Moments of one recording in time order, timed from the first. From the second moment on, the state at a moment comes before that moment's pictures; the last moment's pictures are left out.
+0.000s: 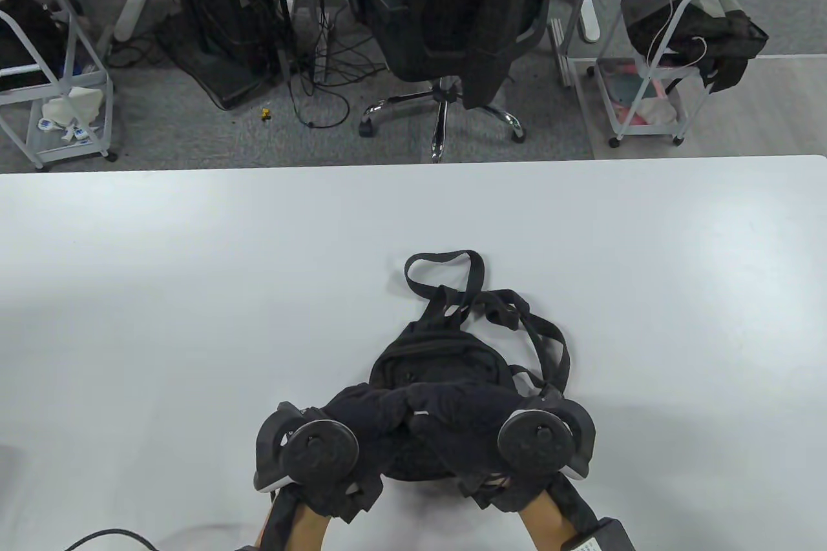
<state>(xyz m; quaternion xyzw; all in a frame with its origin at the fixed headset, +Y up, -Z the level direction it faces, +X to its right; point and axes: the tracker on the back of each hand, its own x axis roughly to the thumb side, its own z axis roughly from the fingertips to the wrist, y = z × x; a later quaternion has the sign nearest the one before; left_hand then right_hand) -0.128 -0.654 -0.170 0.07 -0.31 0.29 0.90 0.086 -0.655 -0.176 0.27 -0.14 0.88 0.37</state>
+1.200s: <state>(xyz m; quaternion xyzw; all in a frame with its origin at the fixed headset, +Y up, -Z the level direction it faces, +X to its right) -0.182 -0.676 -0.182 0.04 -0.24 0.36 0.90 0.171 -0.640 -0.170 0.17 -0.22 0.94 0.22</state>
